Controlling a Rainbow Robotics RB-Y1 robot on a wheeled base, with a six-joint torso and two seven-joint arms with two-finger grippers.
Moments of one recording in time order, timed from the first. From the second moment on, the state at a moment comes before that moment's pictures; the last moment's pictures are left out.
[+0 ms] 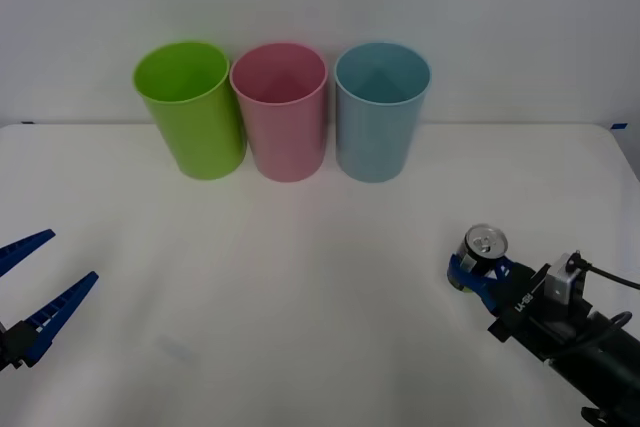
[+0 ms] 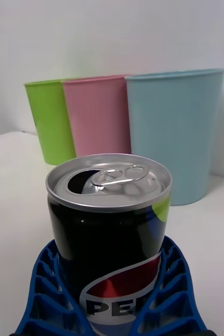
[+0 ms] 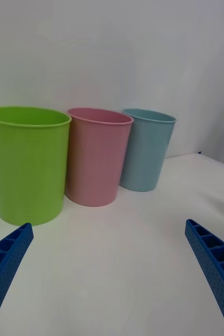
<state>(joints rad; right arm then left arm) 0.26 -0.35 -0.09 -1.65 0.98 -0.86 0.29 0.35 0.40 0.52 -1.66 -0.96 -1.22 0.00</state>
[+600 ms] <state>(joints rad) 0.25 -0.43 -0.04 -1.99 1.05 -0.70 -0.11 0.35 0.40 0.52 -1.66 -0.96 -1.22 0.00</state>
